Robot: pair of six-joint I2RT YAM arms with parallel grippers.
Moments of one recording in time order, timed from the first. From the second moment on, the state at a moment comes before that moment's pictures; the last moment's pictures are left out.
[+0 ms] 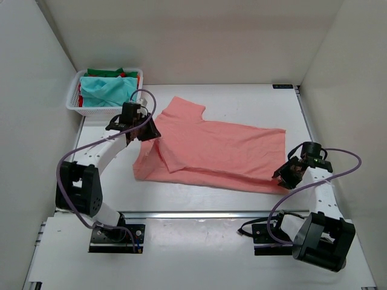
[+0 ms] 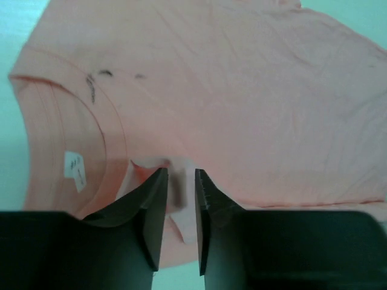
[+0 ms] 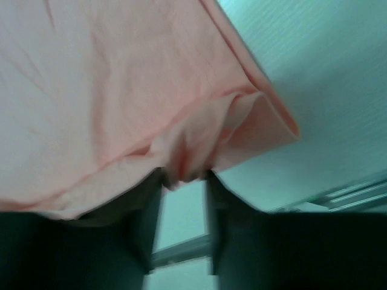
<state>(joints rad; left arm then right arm) -0.22 1.50 1.05 -0.36 0.19 -0.47 -0.31 1.04 0.66 -0.84 -0.15 0.60</state>
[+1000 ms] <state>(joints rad) -0.35 1.52 0.79 -0.43 0.05 -0.49 -0.12 1.30 0.67 -0.66 0.01 0.53</state>
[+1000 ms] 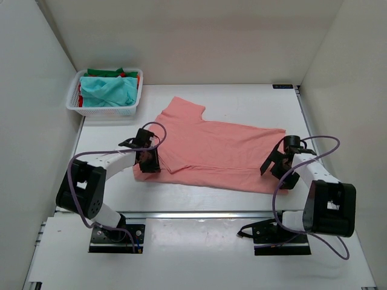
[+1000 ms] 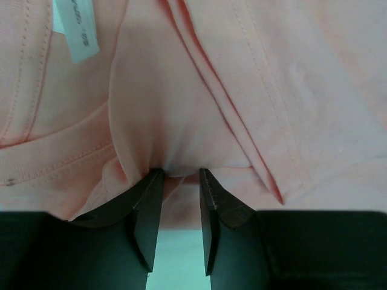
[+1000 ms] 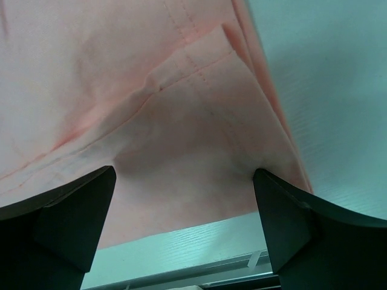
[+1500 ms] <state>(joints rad) -0.41 1.11 0.47 -0.45 0.03 -0.67 -0.01 1.60 0.91 -0.75 0.03 0.34</state>
